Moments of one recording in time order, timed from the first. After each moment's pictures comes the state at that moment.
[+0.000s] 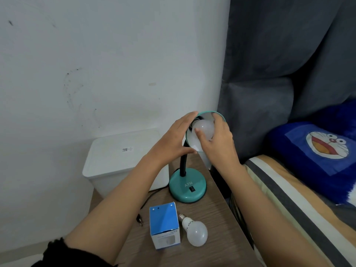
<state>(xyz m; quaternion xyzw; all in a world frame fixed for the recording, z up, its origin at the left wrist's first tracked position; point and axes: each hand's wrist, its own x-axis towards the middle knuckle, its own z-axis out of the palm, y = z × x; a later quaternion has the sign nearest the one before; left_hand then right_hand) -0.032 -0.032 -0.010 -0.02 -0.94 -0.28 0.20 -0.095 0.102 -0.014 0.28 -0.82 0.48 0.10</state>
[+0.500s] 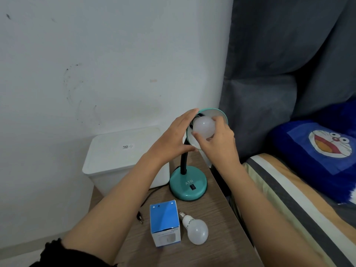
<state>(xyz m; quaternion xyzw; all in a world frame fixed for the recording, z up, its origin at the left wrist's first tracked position) -0.031 -0.033 -0.012 -0.02 -0.93 -0.29 0.21 -0.096 0.100 -0.020 0.27 -0.83 0.47 0.12</state>
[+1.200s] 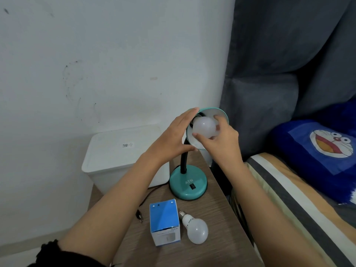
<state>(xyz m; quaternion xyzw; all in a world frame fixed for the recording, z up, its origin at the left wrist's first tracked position) -0.029 -0.036 -0.015 -0.03 -0.93 -0.29 0.22 -0.097 0.102 -0.018 0.25 -0.82 0.51 0.09</state>
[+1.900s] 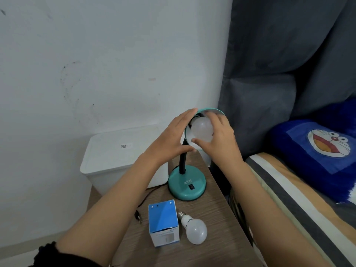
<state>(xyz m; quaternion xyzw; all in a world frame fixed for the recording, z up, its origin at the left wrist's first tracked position) -0.029 -0.035 -0.014 -0.03 -0.93 -0.29 0.21 -0.100 0.105 -0.015 0.34 -0.84 0.41 0.13</state>
